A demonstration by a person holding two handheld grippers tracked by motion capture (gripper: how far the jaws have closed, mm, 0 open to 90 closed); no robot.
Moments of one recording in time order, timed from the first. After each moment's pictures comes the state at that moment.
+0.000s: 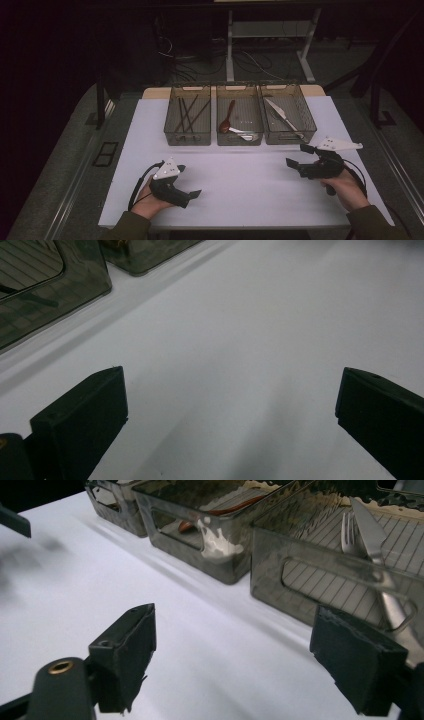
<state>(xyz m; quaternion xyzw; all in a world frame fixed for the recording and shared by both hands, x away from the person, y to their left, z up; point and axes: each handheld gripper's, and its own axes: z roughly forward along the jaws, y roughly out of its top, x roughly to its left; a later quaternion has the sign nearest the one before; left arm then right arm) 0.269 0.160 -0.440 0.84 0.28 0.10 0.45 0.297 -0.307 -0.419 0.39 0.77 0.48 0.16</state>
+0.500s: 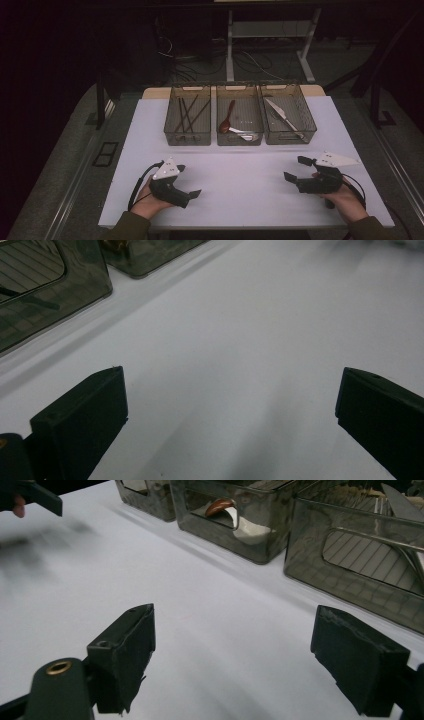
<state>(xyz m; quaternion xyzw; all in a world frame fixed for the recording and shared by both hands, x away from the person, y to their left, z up) 0.269 0.161 -0.439 0.84 0.28 0.10 0.46 0.266 -0.299 -0.434 0.37 0.77 0.49 0.16</state>
